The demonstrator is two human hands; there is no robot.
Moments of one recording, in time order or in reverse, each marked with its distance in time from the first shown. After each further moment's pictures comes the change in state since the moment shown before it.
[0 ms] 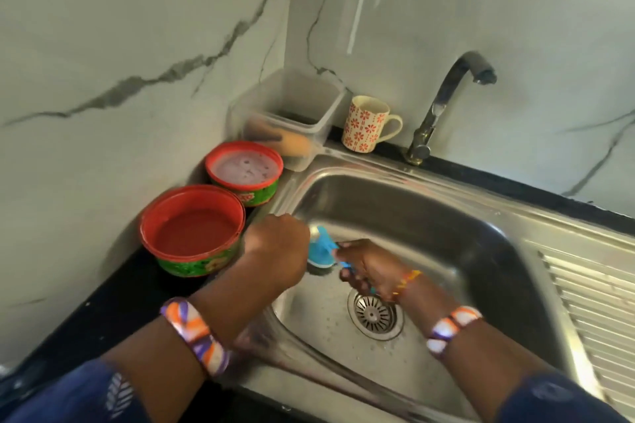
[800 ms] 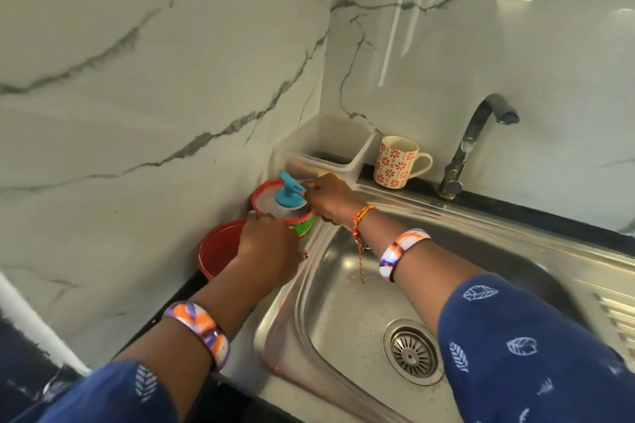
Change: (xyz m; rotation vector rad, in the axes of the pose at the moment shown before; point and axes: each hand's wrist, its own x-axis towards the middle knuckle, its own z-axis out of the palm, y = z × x) left_hand 0.000 -0.060 -0.012 0.185 0.090 -0.082; right_hand 0.062 -0.137 0.049 -0.625 0.410 -0.493
